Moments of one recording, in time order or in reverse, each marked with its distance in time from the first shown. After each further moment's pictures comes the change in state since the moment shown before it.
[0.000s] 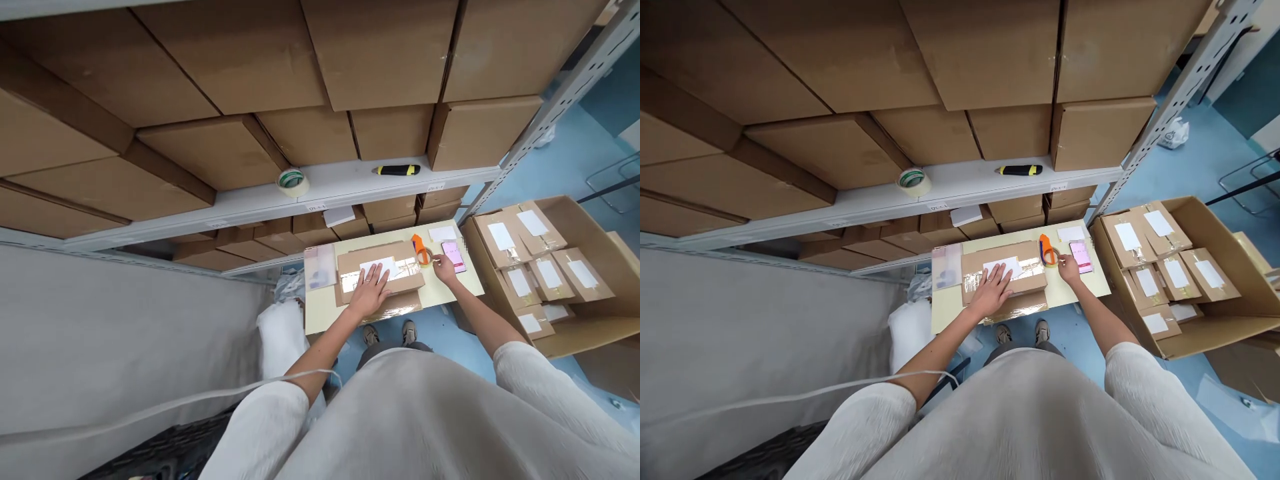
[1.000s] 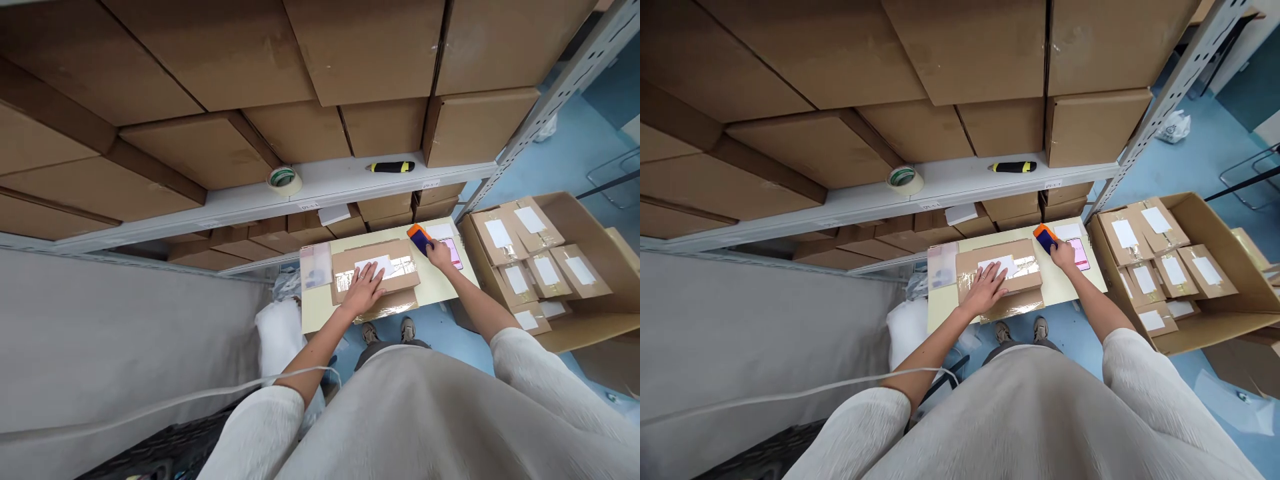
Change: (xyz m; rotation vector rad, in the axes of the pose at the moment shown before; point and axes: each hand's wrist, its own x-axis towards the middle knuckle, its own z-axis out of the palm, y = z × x) left_hand 0.004 -0.001 -0.011 -0.008 -0.031 -0.005; right_hand 0.040 -0.036 -0.017 -0.272 0.022 -0.038
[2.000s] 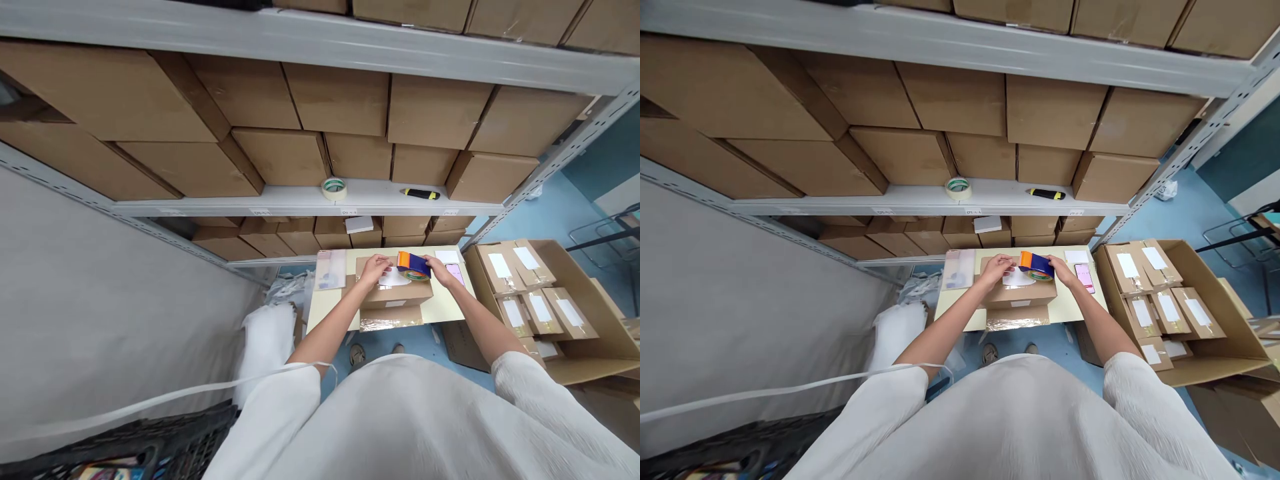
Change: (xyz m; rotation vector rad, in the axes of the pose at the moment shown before) left_hand 0.045 -0.003 -0.062 -1.230 0.369 -0.497; right_hand -0.050 -0.106 -0.034 0.631 -0.370 -0.292
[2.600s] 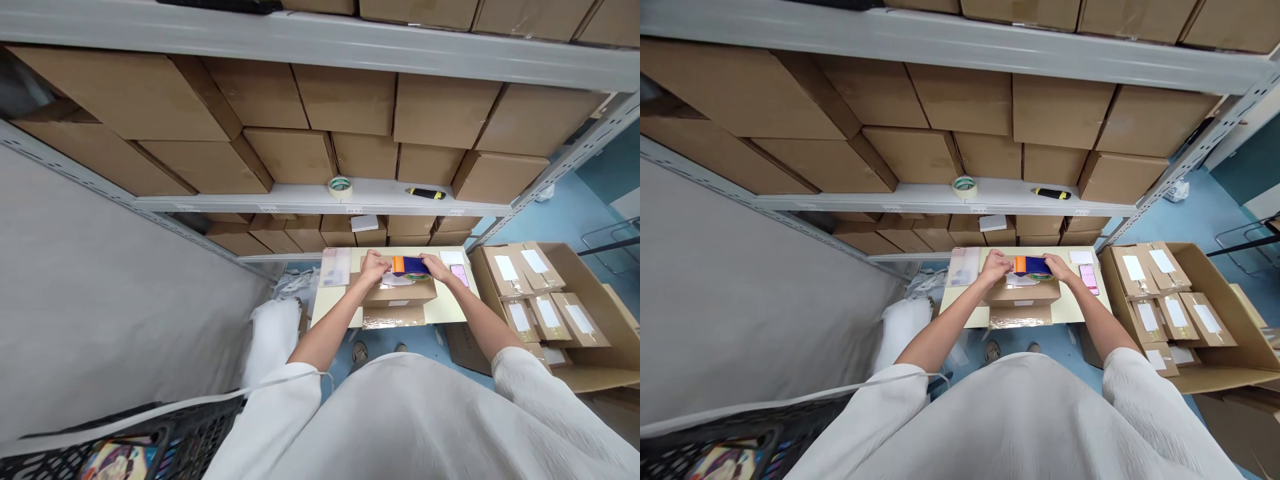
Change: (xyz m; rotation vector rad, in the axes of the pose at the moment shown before) left_hand -0.006 0.008 -0.006 0.048 0.142 0.006; right_hand 0.008 -0.026 0.009 -0.309 -0.095 -0.072
